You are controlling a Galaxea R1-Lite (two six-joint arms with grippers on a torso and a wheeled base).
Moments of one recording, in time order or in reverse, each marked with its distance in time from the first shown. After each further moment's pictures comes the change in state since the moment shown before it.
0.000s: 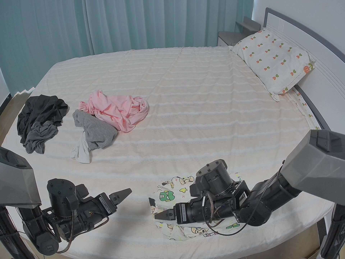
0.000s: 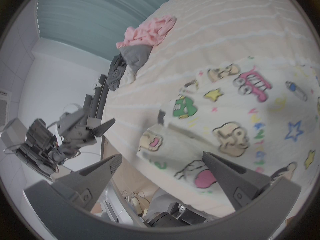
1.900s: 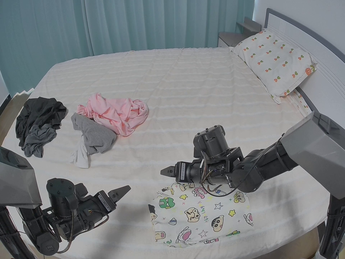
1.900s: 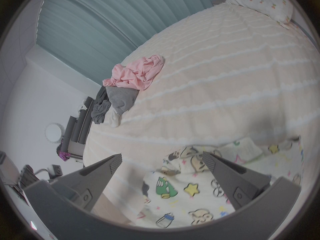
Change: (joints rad) left arm -0.001 0.005 0.000 -0.027 0.017 -0.046; right arm -0.127 0.055 -0.333 0.177 -0.250 -0.089
